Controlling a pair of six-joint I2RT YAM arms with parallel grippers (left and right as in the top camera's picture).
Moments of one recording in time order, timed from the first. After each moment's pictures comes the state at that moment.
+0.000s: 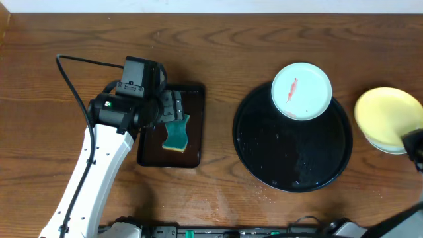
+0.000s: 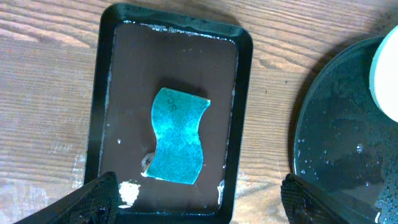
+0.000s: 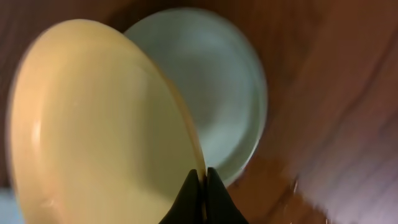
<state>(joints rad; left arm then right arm) -0.23 1.35 1.27 -1.02 0.07 -0.35 -0.83 1.42 0.87 -0.46 -0.19 0.44</state>
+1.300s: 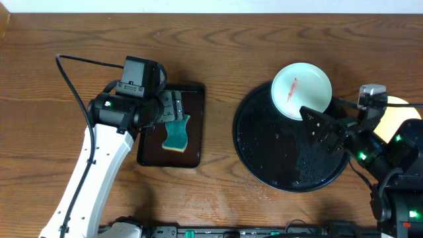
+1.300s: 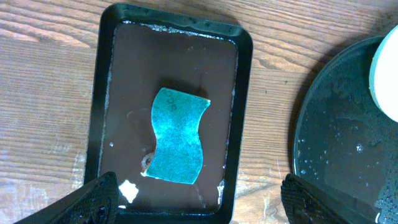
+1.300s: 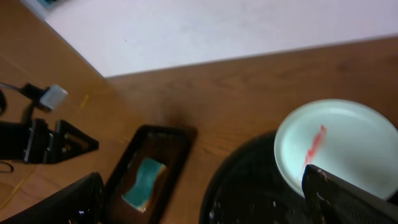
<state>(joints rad) -0.23 1.35 1.27 -1.02 0.07 -0.35 -0.03 0.75 0.95 -0.60 -0.56 0.26</state>
